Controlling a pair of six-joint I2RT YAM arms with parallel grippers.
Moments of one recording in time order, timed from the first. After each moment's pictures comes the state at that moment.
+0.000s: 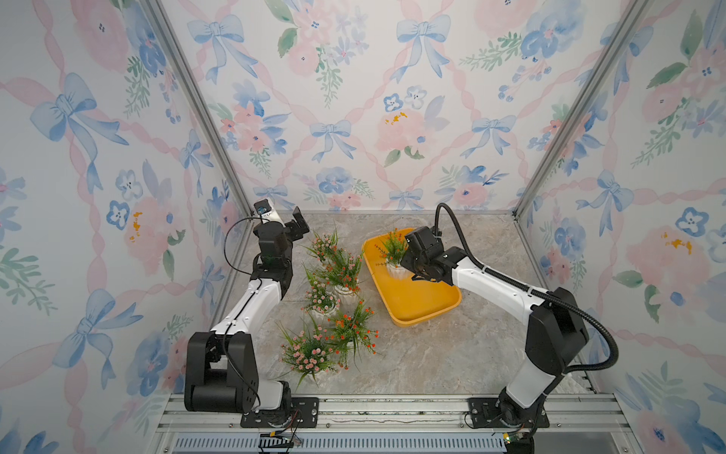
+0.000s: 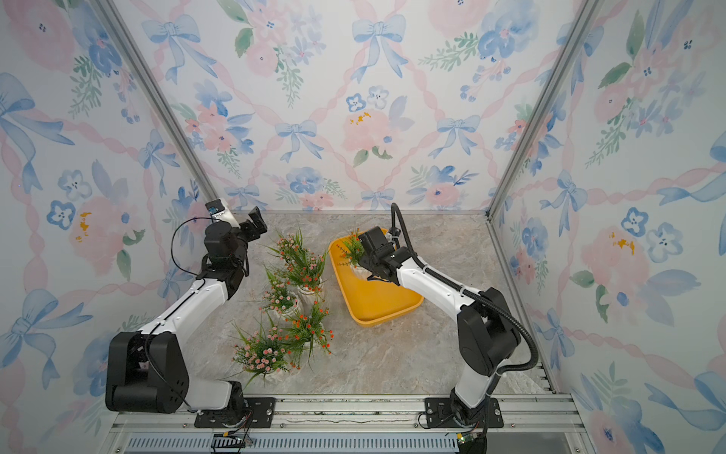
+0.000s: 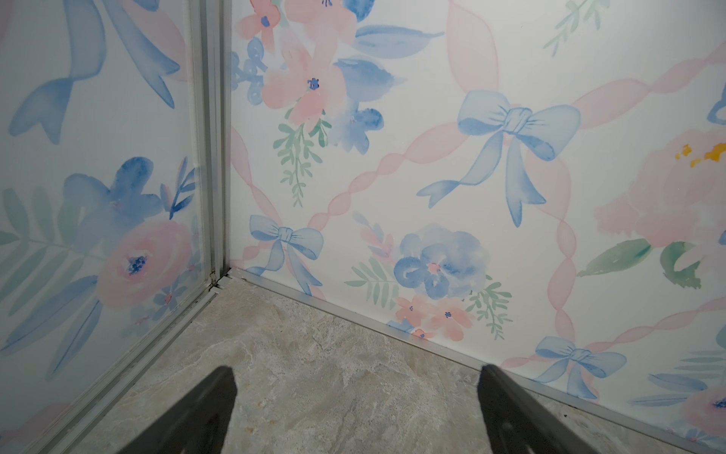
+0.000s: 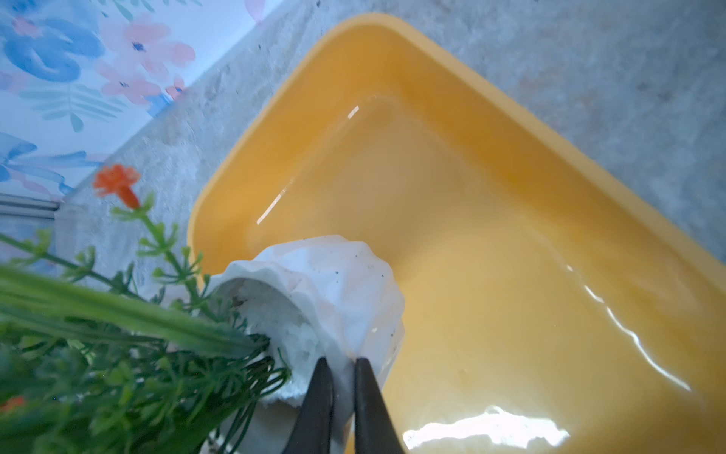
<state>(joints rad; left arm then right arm) -0.04 1.39 0.92 0.41 -0.23 -0.28 0.62 1.91 1.56 -0.50 0.26 0.98</state>
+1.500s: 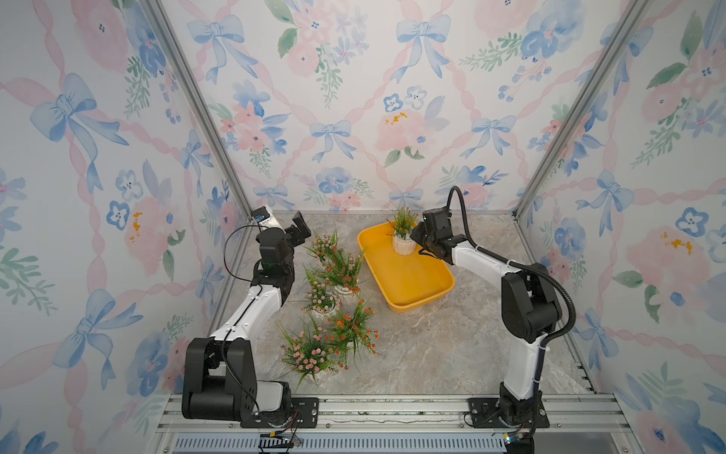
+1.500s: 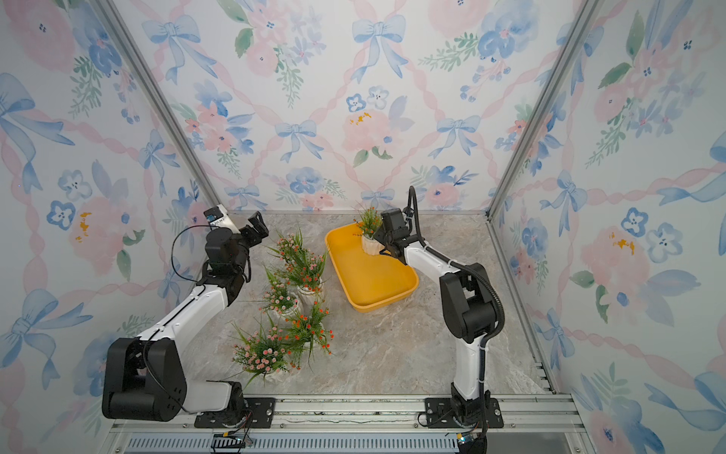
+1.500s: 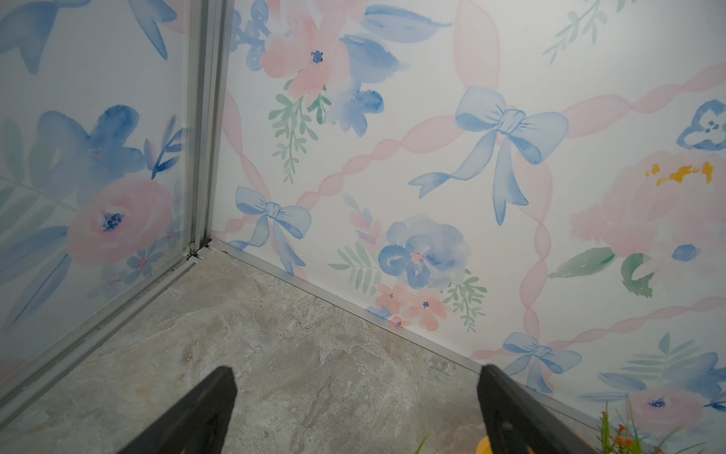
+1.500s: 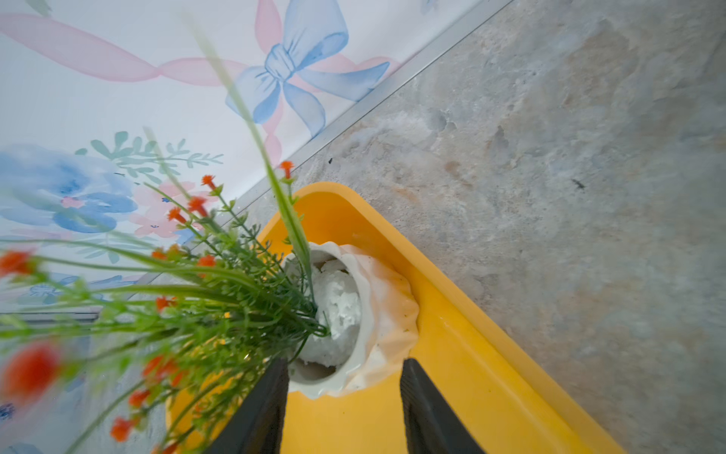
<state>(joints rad) -0.06 1.36 0.86 0.41 -0.20 -0.41 0.42 2.13 1.65 -0.17 0.18 0.86</state>
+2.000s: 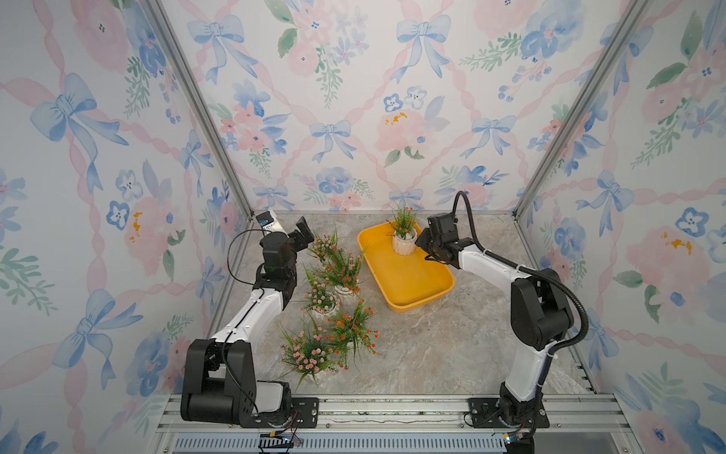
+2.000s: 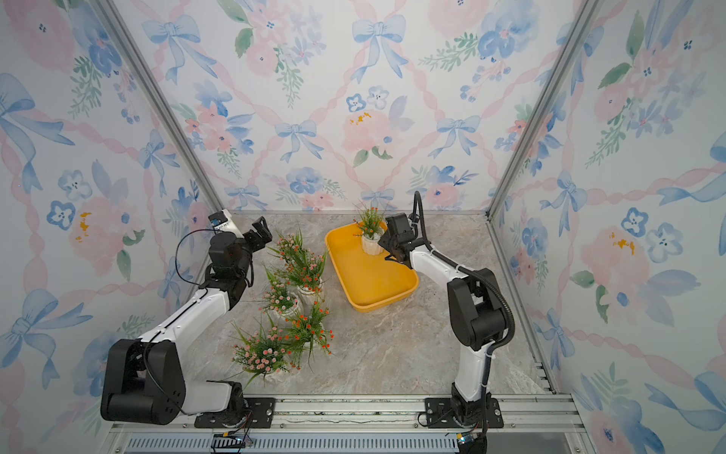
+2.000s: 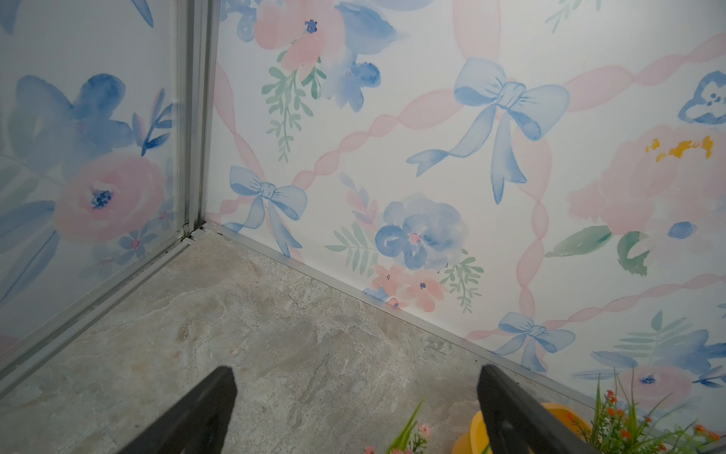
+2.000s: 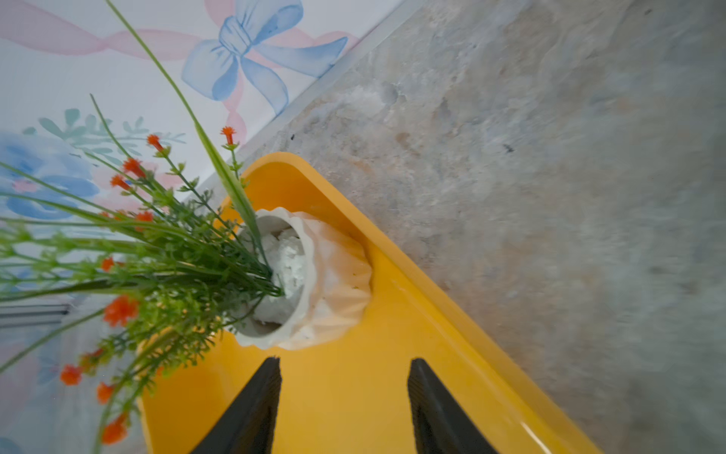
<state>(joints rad) -0.07 1.34 0.81 0.41 -0.21 -0.41 0.40 2.03 1.57 -0.28 0.20 0.83</state>
